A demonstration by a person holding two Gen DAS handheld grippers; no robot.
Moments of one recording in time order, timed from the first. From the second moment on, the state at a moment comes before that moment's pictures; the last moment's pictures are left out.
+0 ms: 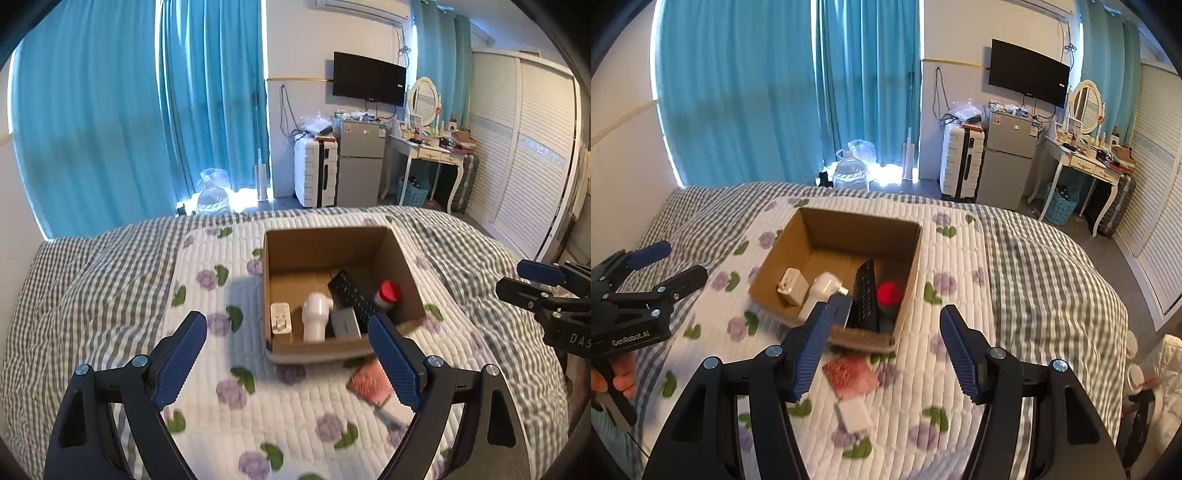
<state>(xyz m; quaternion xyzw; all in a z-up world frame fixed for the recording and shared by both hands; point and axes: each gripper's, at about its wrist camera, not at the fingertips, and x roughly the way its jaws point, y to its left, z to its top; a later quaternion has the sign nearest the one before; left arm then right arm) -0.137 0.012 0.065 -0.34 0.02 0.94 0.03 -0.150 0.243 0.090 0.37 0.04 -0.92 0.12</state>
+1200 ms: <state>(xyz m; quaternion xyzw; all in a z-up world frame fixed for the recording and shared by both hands) -0.107 0.027 -0.109 -0.45 0.01 0.89 0.02 -0.139 0.217 -0.130 0.50 0.06 -0.85 0.16</state>
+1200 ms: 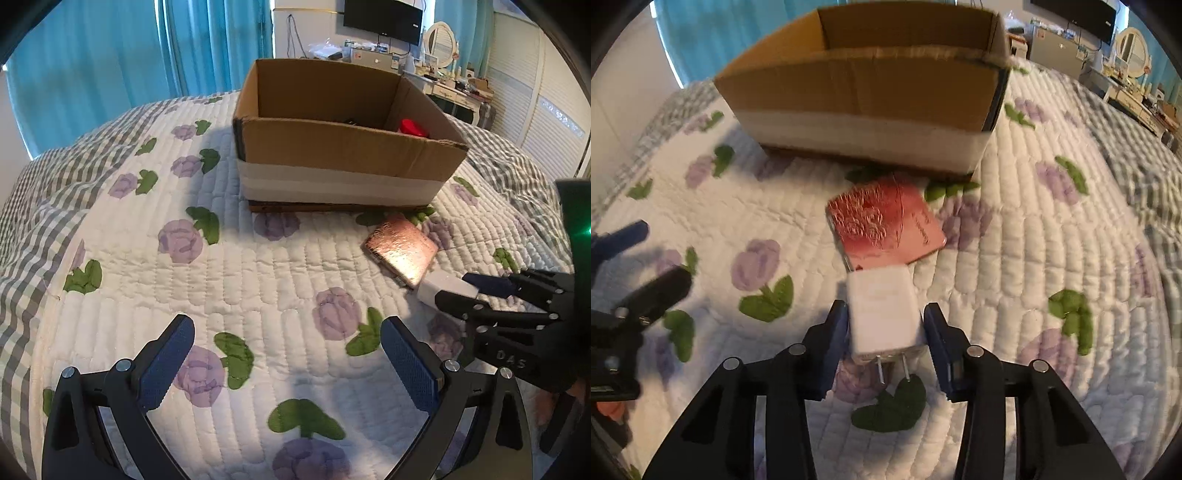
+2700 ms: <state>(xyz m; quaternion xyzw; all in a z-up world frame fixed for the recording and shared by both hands) -0.201 0.137 -0.168 -0.47 0.07 0.88 0.07 -0.200 0.291 -0.099 0.48 0.07 -0.87 0.13</state>
